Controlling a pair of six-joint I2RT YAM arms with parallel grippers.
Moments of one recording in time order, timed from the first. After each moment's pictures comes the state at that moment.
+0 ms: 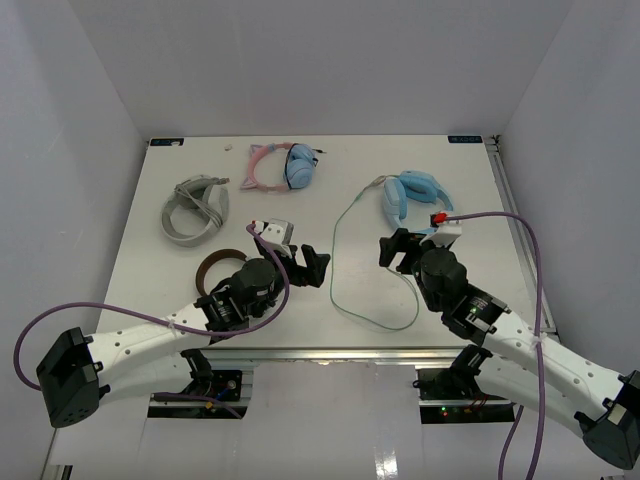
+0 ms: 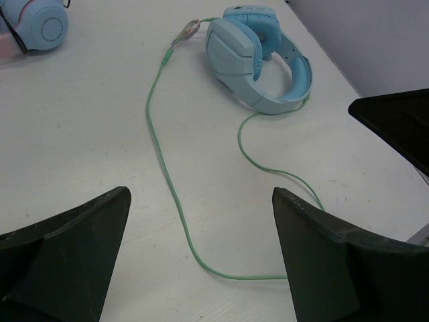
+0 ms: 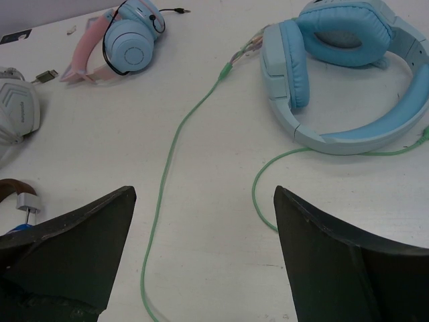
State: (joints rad) left arm -1.00 1.00 0.55 0.29 -0.45 -0.40; right arm 0.84 0.76 0.55 -0.05 0.60 0.47
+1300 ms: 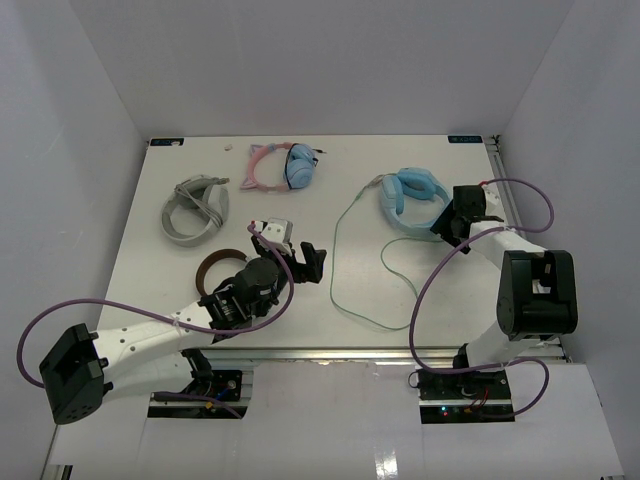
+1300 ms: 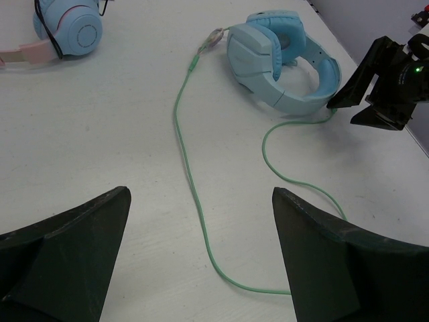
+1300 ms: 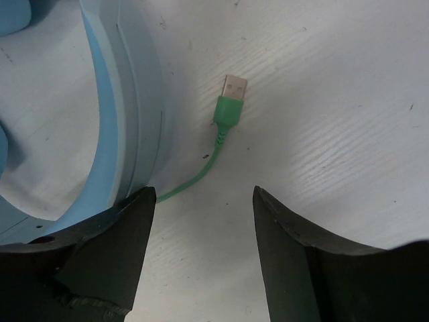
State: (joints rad) left arm -1.00 1.03 0.55 0.31 -0.54 -0.38; right arm 0.05 1.59 0.90 -0.24 0.21 0.59
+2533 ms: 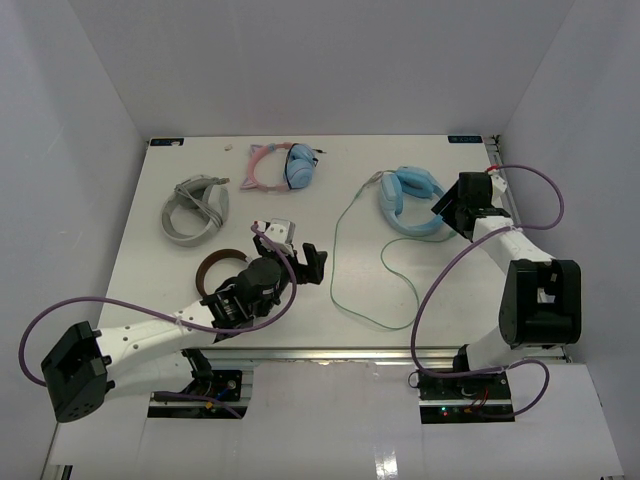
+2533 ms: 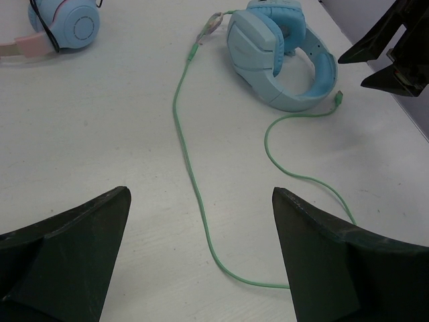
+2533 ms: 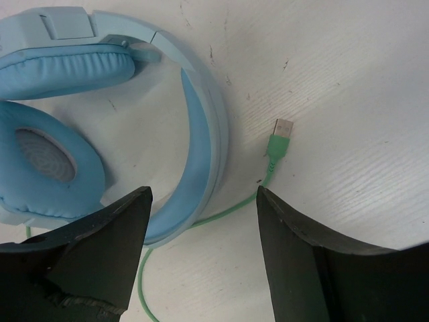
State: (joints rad) left arm -1.00 1.05 0.55 0.31 -0.54 -0.38; right arm 0.05 1.54 0.97 -0.21 0.20 0.66
